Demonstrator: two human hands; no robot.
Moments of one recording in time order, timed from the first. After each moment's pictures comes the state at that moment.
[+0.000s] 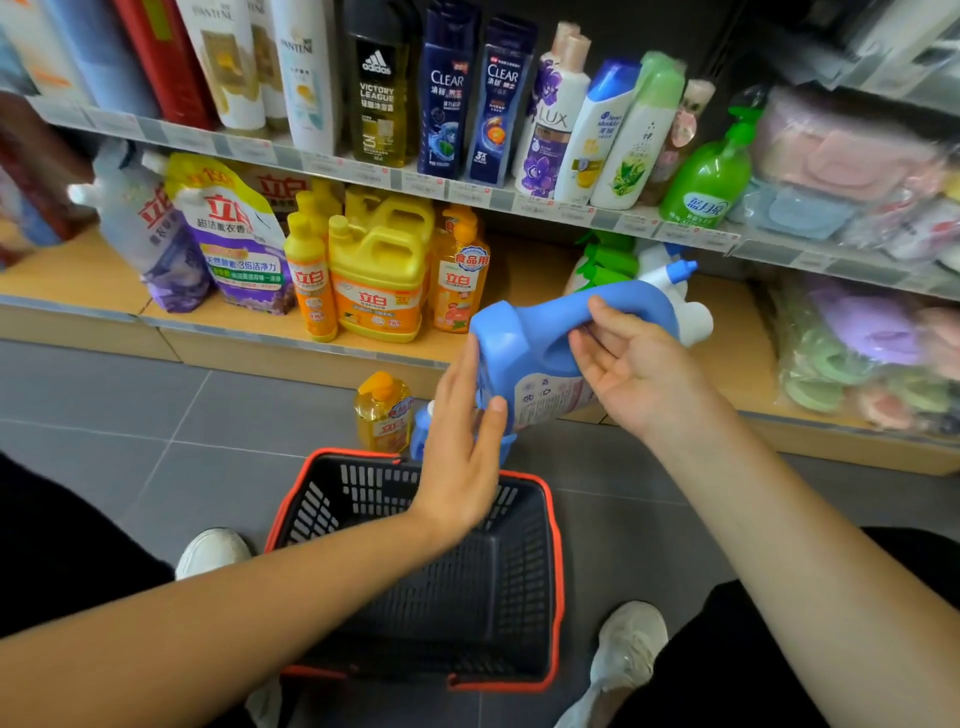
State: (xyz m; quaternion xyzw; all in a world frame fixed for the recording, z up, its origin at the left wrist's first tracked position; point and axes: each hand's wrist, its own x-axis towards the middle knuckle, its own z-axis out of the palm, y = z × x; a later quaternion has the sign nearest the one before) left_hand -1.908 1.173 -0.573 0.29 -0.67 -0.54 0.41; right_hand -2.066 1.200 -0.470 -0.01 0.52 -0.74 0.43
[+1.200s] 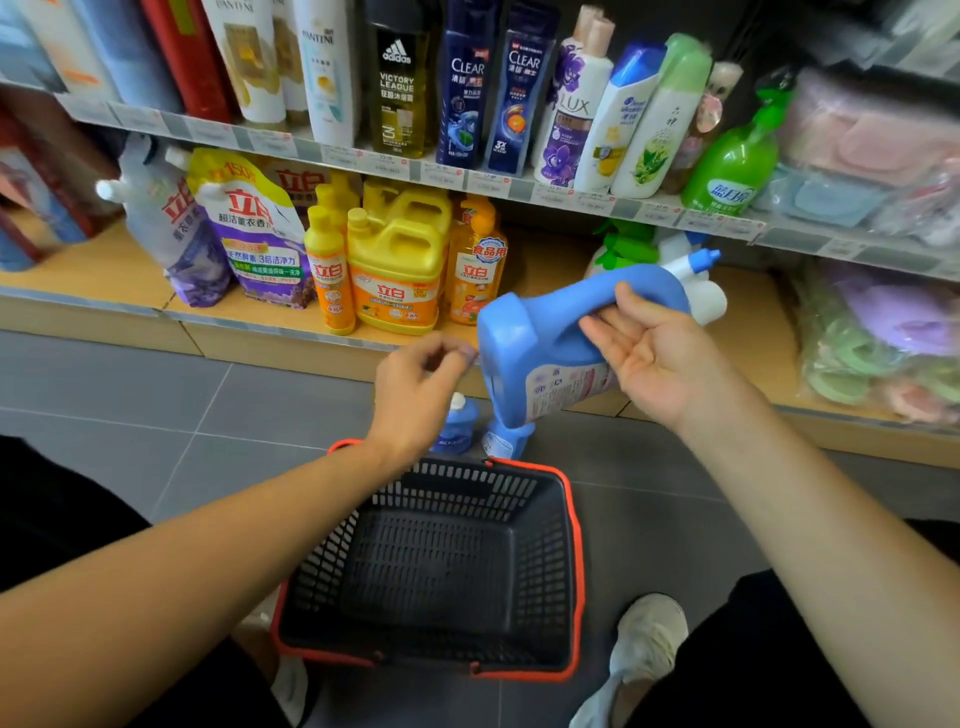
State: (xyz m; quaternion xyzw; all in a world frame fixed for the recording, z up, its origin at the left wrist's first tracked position) left_hand -1.879 1.106 -0.562 0.37 -0.62 -0.57 0.39; right_hand -2.064 1.198 -0.465 -0.04 0.51 -0.73 0.45
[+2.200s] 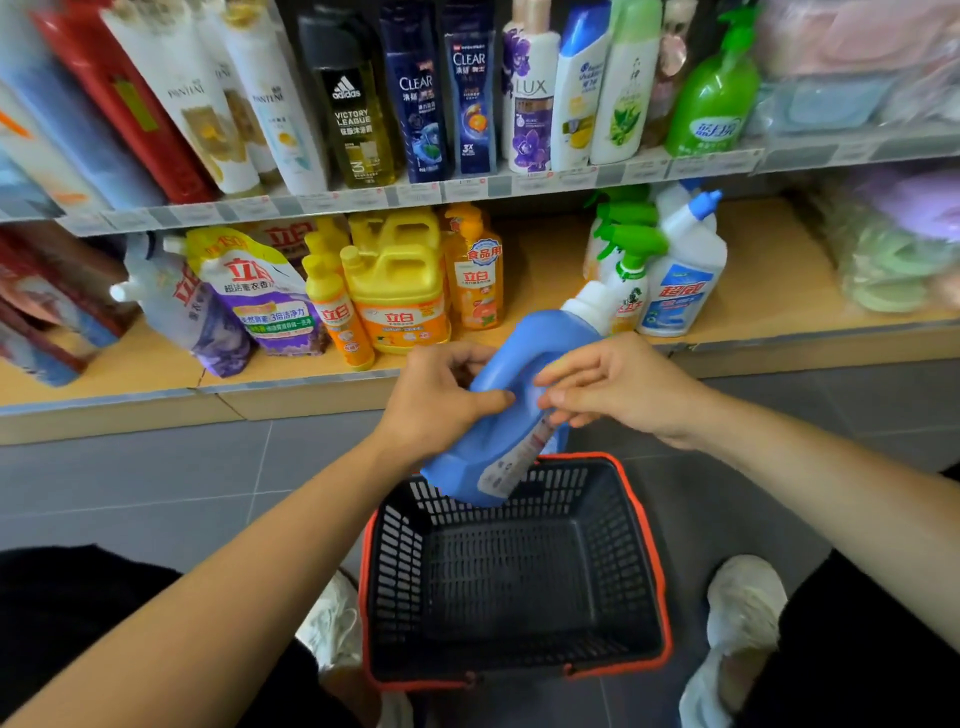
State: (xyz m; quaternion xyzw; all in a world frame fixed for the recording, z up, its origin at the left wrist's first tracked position) left_hand -1.872 1.084 -0.527 0.28 -0.77 -0.54 0.22; right_hand -2.047 1.216 -0.526 -0.42 0.67 -0.44 0.43
